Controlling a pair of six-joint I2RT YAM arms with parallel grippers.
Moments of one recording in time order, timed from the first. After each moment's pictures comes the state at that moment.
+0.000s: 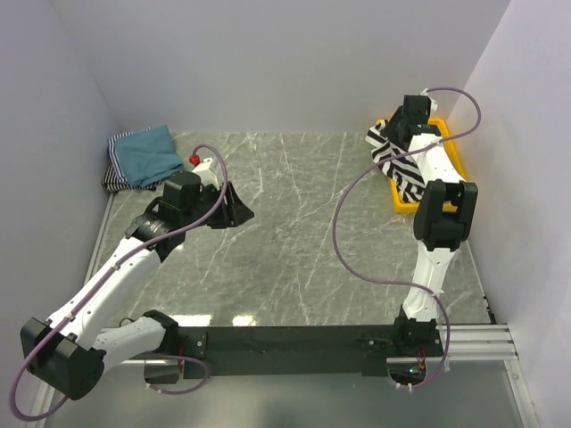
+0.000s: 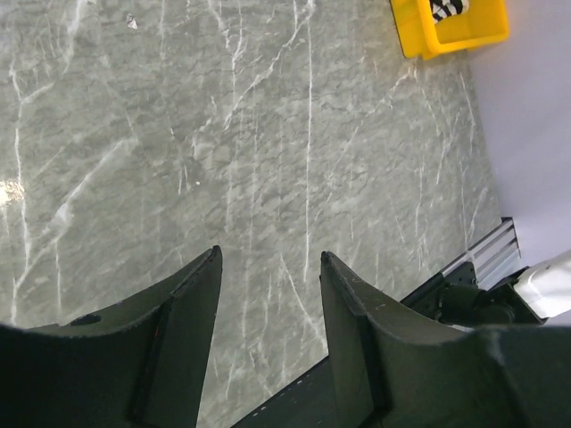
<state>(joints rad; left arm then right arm) -0.47 1.05 0.97 -0.43 0.25 -0.56 -0.05 2.12 1.89 -0.43 0.12 0.51</state>
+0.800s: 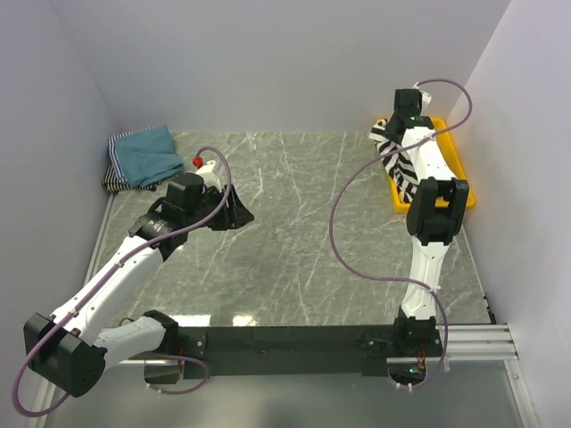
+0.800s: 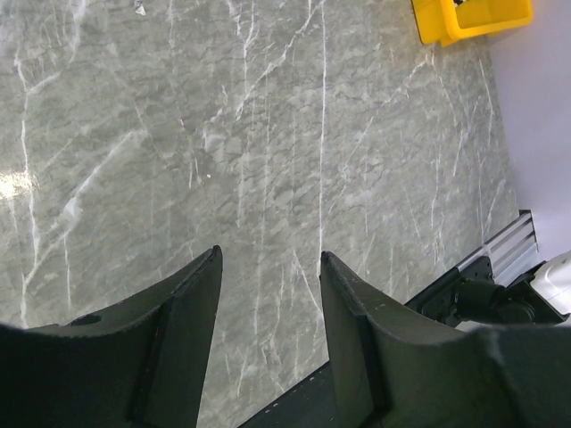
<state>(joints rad) -0.47 1.07 0.95 -0.43 0.25 -0.54 -0.01 2.21 2.06 -0.57 0.26 0.42</state>
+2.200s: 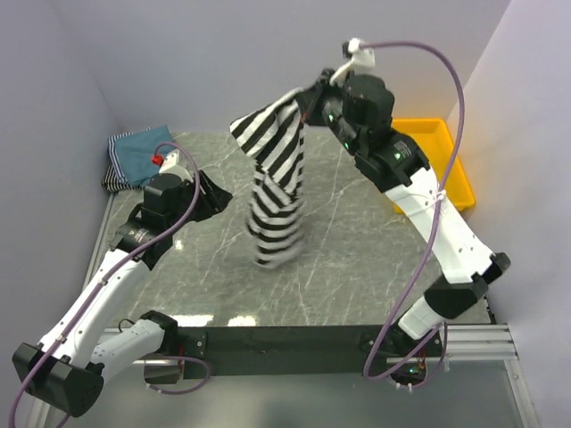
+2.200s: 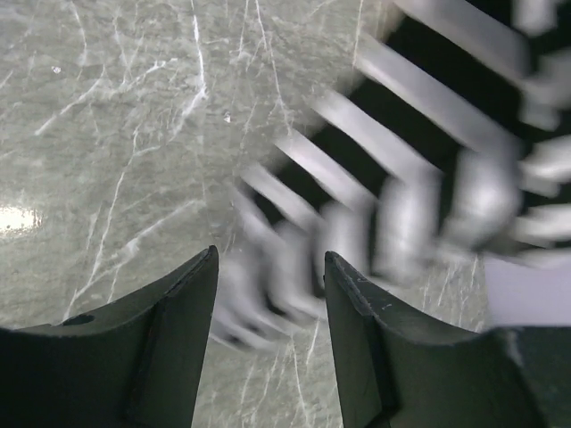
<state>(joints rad) -0.39 0.94 0.95 -0.41 0.01 -0.70 0.70 1.61 2.12 -0.50 0.28 0.41</state>
